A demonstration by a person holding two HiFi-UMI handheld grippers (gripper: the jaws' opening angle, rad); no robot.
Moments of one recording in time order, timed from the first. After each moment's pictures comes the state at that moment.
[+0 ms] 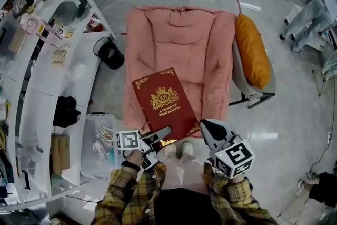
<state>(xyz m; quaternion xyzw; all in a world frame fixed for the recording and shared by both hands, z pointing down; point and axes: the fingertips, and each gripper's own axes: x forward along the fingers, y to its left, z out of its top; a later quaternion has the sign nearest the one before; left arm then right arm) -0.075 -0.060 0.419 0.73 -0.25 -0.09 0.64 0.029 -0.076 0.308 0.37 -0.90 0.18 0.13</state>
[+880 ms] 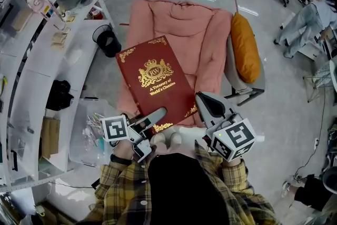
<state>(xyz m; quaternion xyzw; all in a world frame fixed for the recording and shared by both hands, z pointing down) -0.058 -0.034 0.295 0.74 -0.27 -0.16 0.59 0.031 -0.068 0.221 0.36 -0.92 0.11 0.07</state>
